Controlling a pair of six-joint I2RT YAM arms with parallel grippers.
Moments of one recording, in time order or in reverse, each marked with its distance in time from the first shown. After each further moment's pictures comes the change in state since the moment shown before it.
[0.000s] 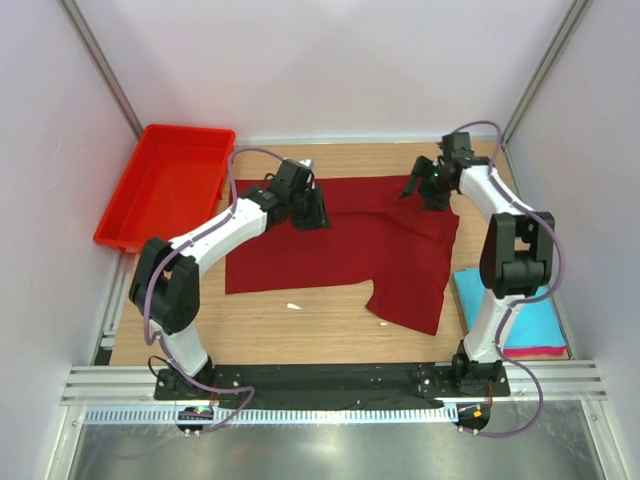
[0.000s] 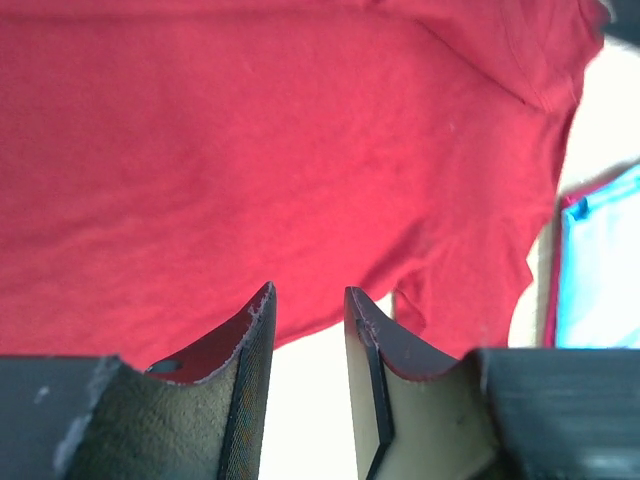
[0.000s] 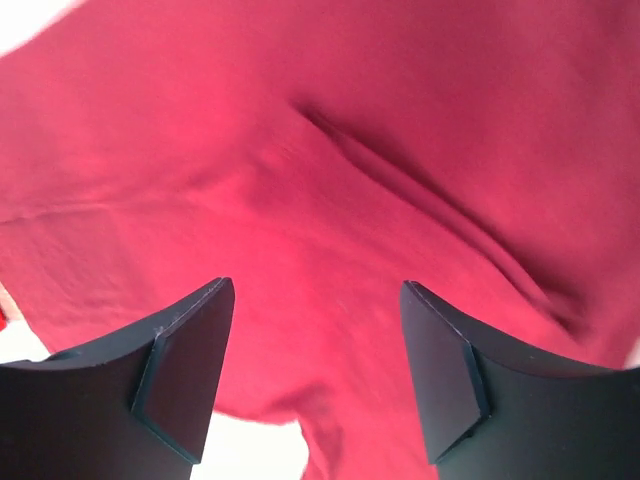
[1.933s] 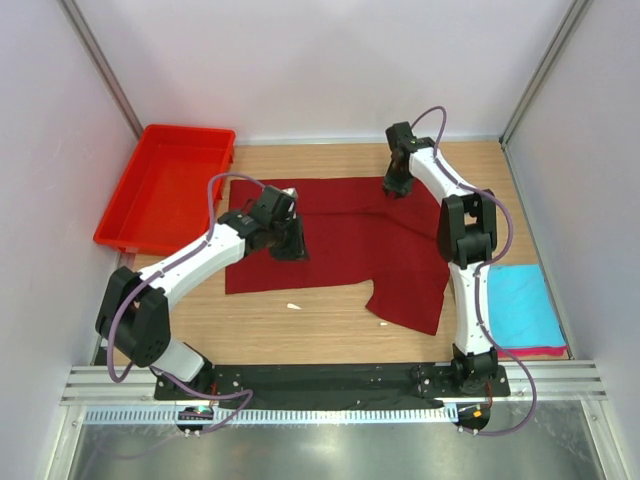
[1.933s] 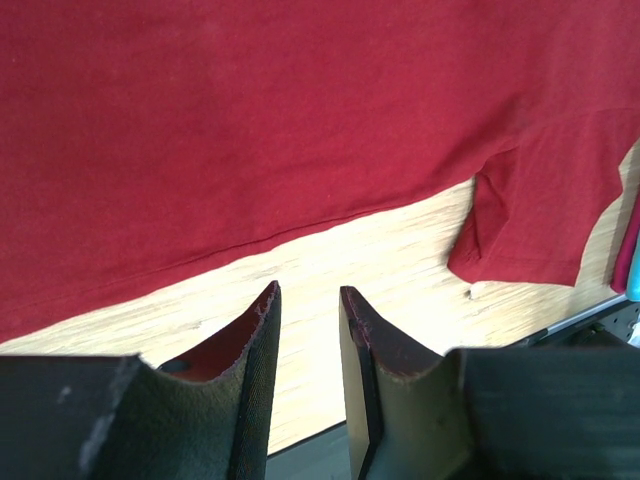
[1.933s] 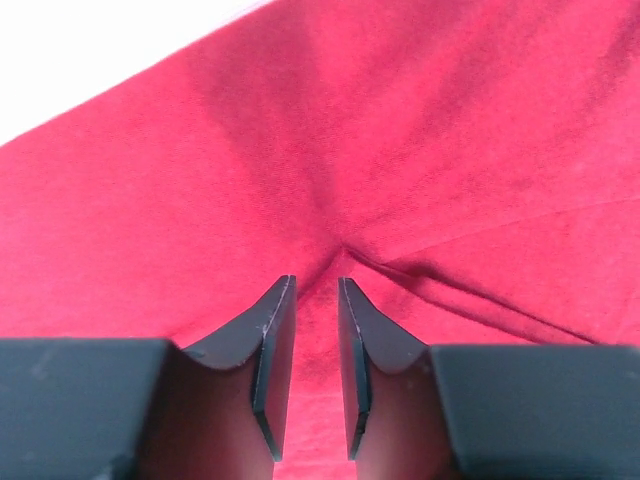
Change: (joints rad) left arm -0.016 -0.243 -0.271 -0.116 -0.005 0.001; right arm 0.220 0.452 0.566 -0.220 0.421 0.146
